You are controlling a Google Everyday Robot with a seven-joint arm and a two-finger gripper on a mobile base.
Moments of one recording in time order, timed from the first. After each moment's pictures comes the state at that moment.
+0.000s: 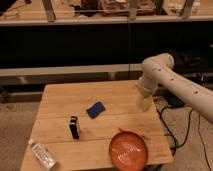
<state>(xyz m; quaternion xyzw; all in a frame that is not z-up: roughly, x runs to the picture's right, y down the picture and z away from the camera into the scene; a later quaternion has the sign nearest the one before) 0.207 0.067 0.753 -0.28 -0.07 -0.09 0.95</state>
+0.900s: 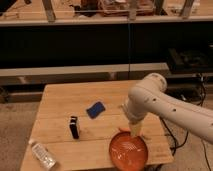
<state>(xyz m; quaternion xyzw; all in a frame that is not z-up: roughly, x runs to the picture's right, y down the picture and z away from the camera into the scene) 0.085 0.140 0.647 -0.26 -0.12 -0.16 0.95</state>
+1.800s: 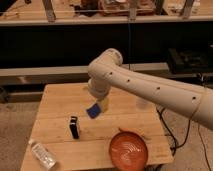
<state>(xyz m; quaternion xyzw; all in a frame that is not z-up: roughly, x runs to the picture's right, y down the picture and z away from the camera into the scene) -0.045 0.024 0.692 -0.19 -0.18 -0.30 0.92</state>
